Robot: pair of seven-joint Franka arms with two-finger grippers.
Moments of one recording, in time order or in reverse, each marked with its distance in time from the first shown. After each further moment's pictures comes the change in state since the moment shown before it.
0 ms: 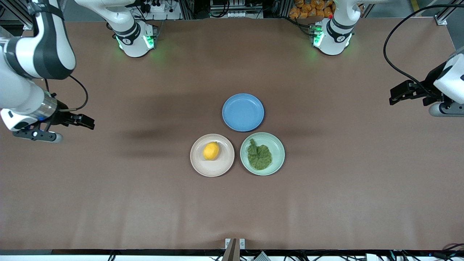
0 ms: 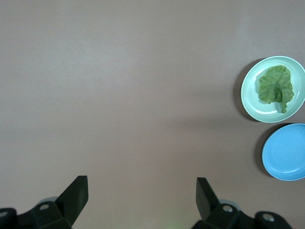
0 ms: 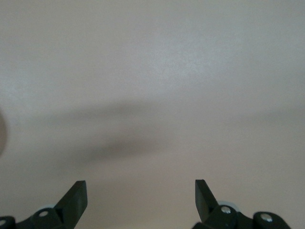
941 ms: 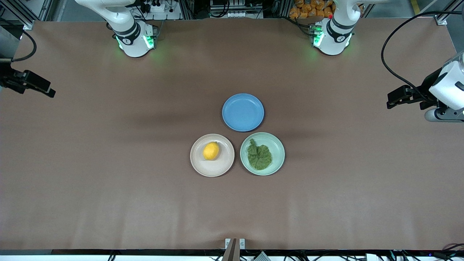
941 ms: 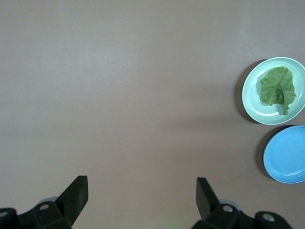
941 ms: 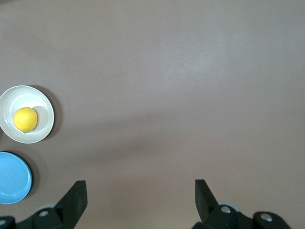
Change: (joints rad) left arm -0.002 0.017 0.000 -0.005 0.000 0.019 0.000; right arm -0.026 -0.091 -0.001 0.363 0.070 -0.425 -0.002
